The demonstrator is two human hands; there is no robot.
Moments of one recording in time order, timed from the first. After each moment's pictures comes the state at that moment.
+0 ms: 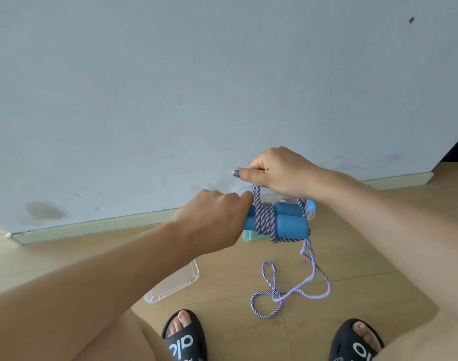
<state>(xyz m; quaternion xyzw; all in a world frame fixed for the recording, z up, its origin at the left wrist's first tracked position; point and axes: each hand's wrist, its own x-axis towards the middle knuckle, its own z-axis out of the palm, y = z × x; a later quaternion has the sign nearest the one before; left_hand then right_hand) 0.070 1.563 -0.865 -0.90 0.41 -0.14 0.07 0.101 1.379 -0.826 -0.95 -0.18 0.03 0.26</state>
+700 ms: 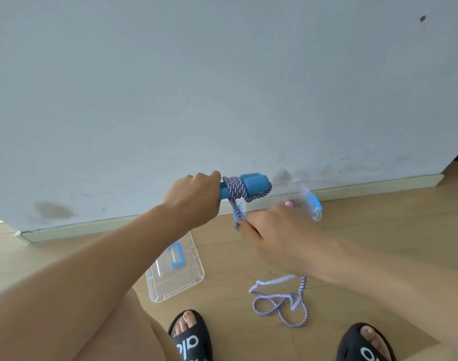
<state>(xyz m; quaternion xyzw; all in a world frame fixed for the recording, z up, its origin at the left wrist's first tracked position) 0.113 1.589 -0.868 -0.98 0.20 -0.06 0.05 0.028 1.411 -0.864 -0.97 -0.17 0.02 0.19</state>
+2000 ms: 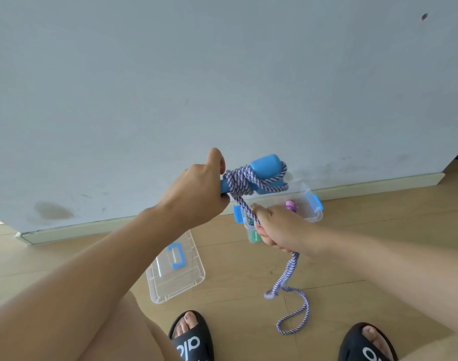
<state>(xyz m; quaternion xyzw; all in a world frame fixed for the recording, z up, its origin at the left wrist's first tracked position) 0.101 1.585 -0.843 -0.96 0.20 -0.10 -0.17 0.064 1.406 -0.891 -0.90 -0.04 0.22 0.36</state>
